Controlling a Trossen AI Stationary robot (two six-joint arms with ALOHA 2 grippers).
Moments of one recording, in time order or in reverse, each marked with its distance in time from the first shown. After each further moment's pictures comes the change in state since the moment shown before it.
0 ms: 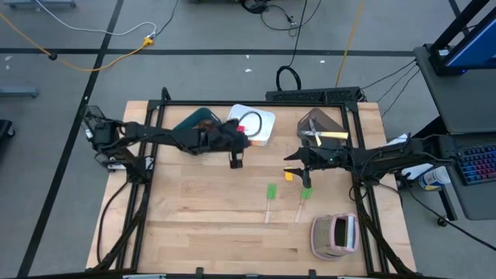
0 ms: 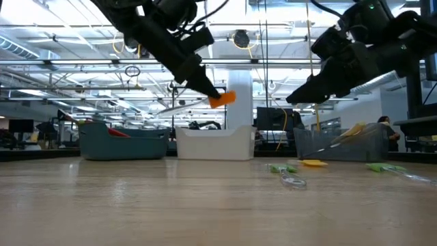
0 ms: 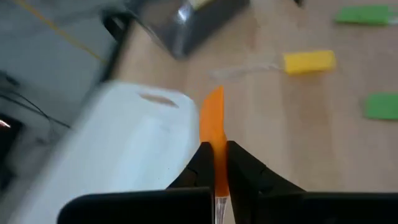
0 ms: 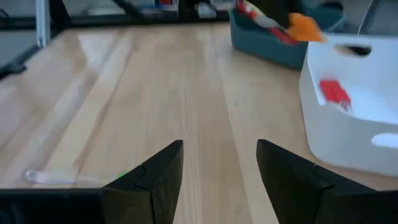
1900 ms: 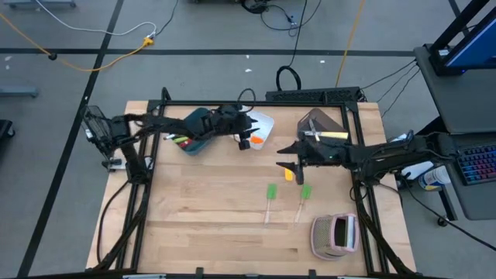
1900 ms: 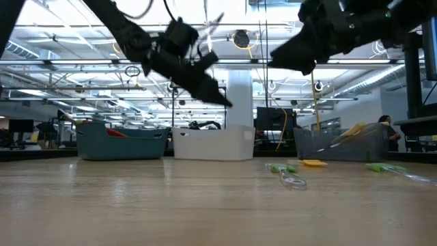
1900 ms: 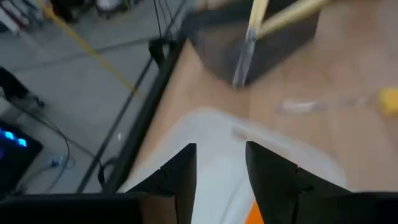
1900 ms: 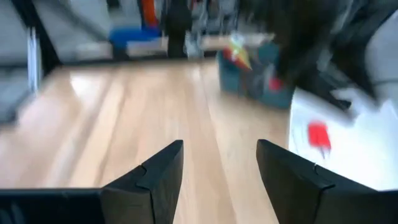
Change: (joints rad) left arm 0.214 0.167 0.000 0.372 0.167 0.091; right arm 0.066 0.005 0.189 -0.049 0.119 0.063
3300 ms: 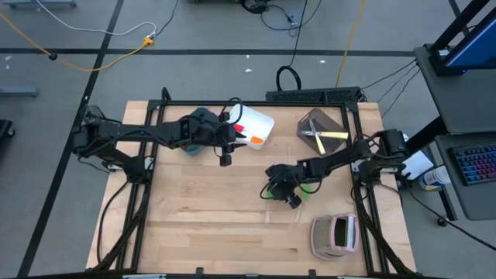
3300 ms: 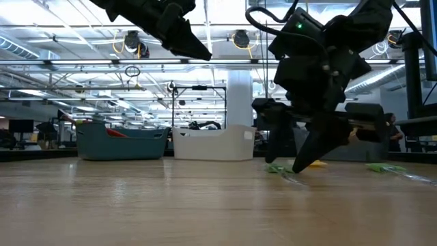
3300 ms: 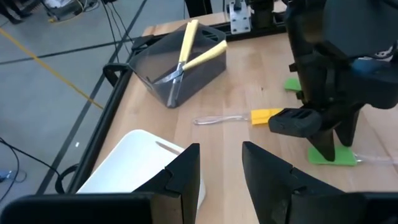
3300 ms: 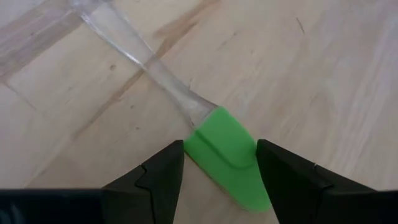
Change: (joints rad) left arm -0.188 -0.395 0.001 -0.449 0.001 -0.123; right arm 0.125 0.628 0.273 -0.326 -0.223 -0.635
